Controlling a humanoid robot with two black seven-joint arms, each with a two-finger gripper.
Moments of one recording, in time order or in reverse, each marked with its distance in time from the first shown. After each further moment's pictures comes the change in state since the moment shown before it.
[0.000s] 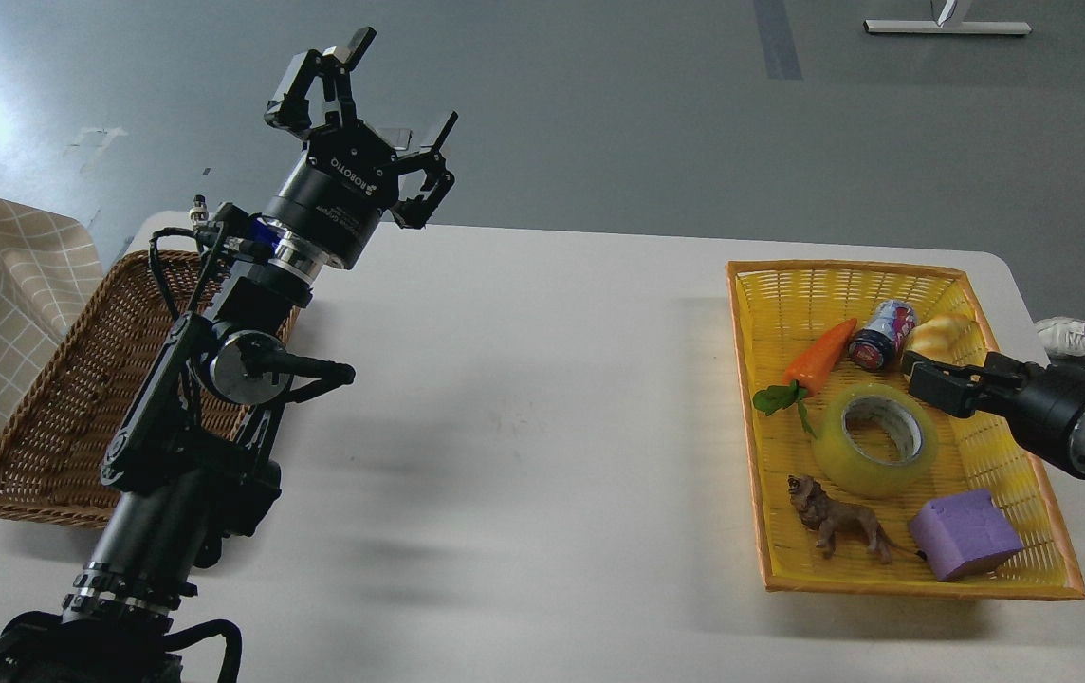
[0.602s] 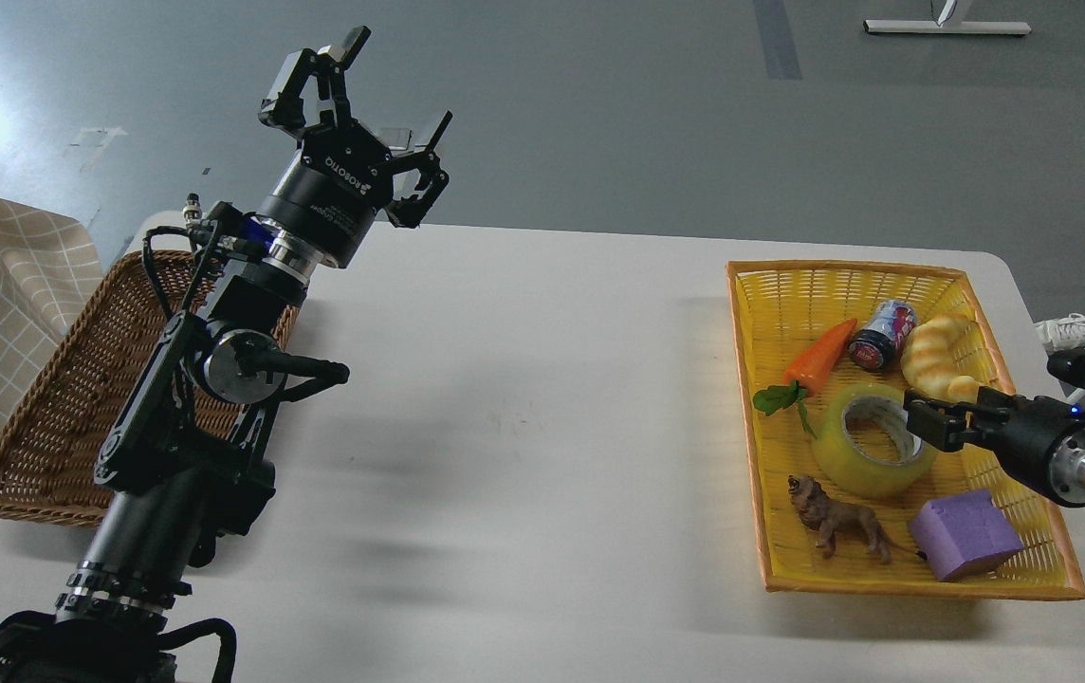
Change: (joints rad) left arm 0.000 0.012 0.000 0.000 -0.002 0.000 0.000; right arm -0.008 0.051 -0.034 -0.078 -0.085 0.000 -0.001
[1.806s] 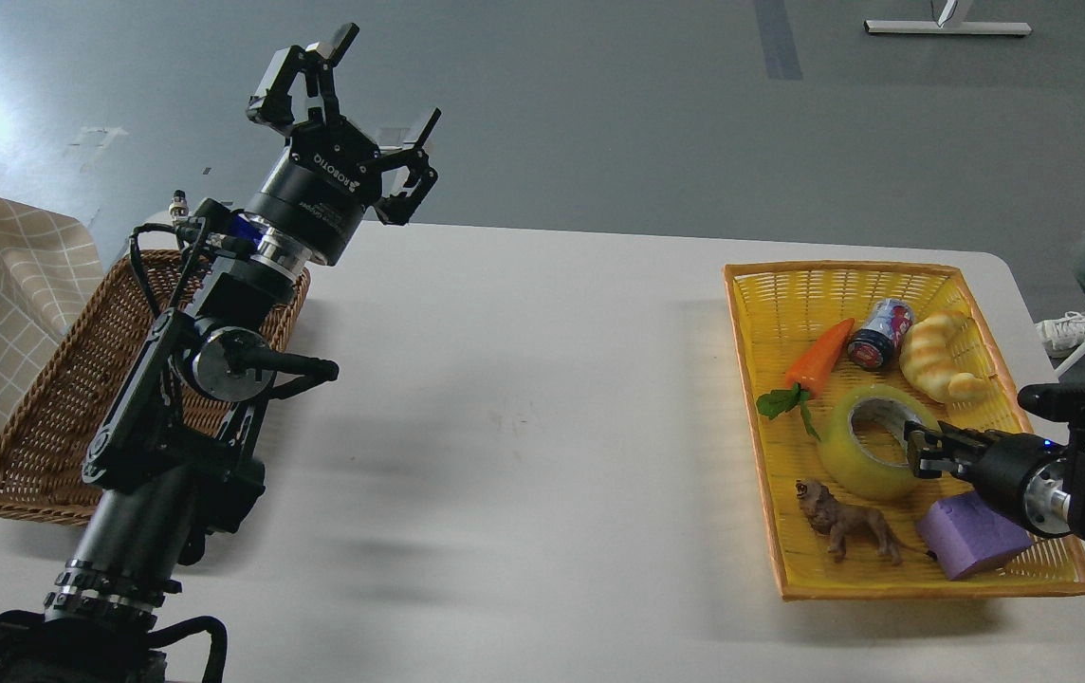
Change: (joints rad) left arm 0.000 0.022 -0.005 0.000 -0.001 -0.001 0.000; right arm -0.029 0.042 -0.022 -0.027 -0.030 0.000 -0.004
